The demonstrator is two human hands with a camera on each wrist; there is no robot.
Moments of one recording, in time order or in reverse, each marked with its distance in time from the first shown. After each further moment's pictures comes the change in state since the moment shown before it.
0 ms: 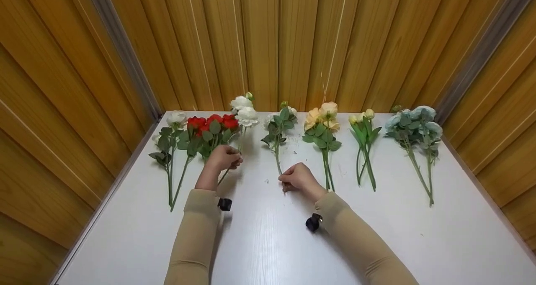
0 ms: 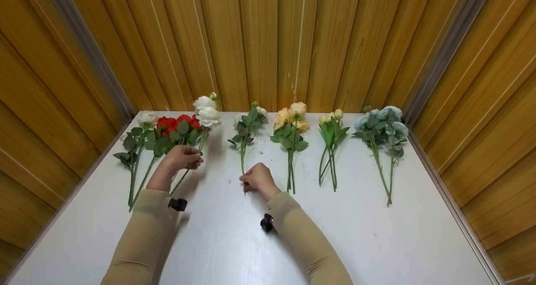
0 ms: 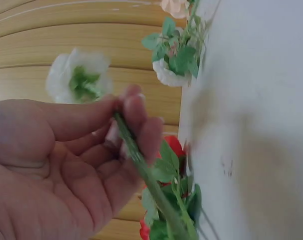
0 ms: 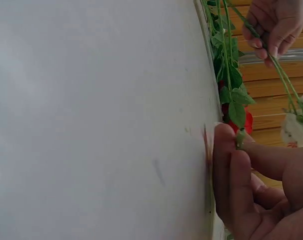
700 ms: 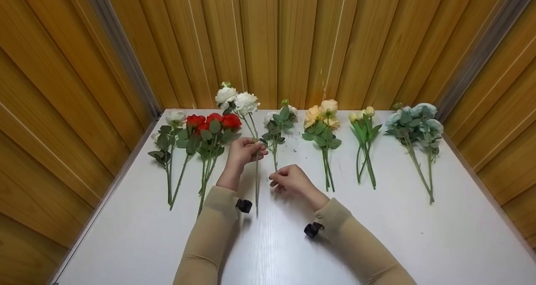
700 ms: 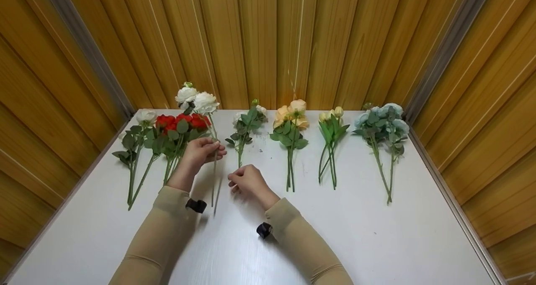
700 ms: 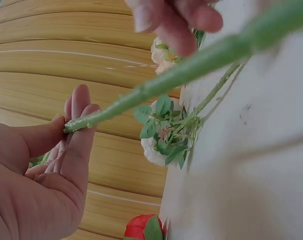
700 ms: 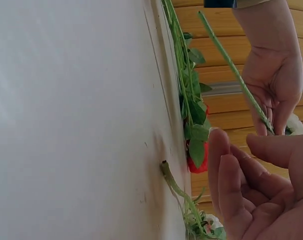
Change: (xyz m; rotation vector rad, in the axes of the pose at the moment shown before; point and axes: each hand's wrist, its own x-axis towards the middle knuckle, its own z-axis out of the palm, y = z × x) left_hand 0.006 0.024 0.063 -0.511 0.071 0.166; right_hand -0.029 -0.016 0.012 -0.031 -0.100 -0.187
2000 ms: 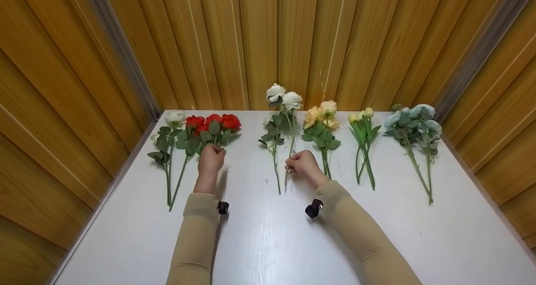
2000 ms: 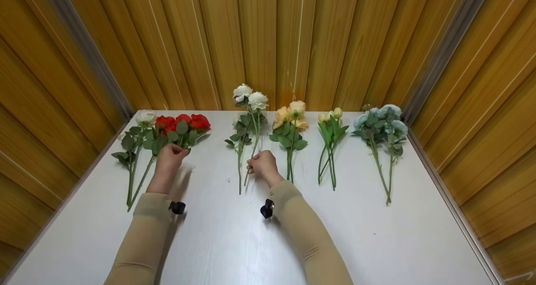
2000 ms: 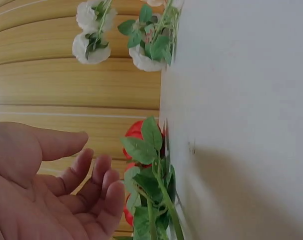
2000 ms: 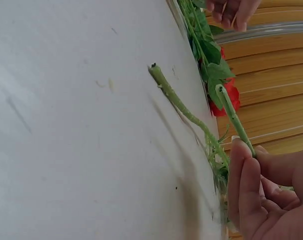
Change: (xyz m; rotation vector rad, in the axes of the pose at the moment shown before) left_hand 0.001 -0.013 -0.081 0.698 0.324 -0.059; right_hand 0.043 0.014 -0.043 0.037 0.186 0.112
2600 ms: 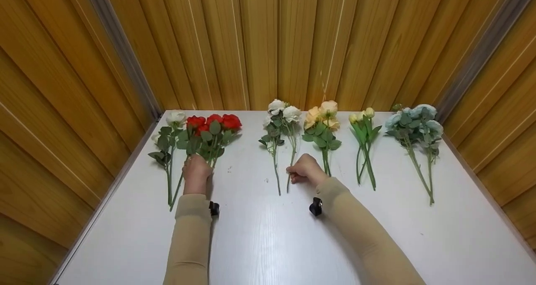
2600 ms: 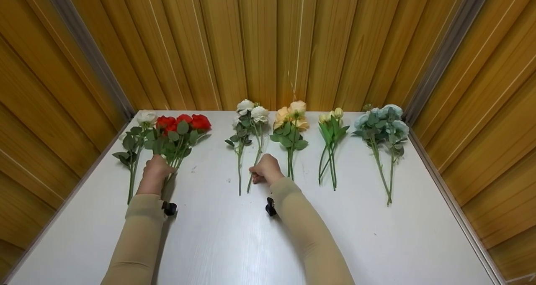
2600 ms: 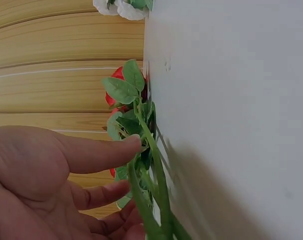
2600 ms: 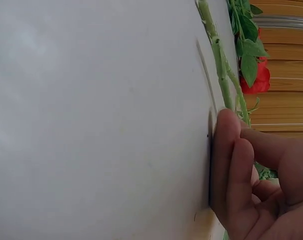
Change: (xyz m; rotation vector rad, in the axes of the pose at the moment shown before) left_hand 0.007 -0.038 -0.024 0.351 -0.036 -0.093; right_hand 0.008 0.010 -0.004 -0.043 -0.116 0.207
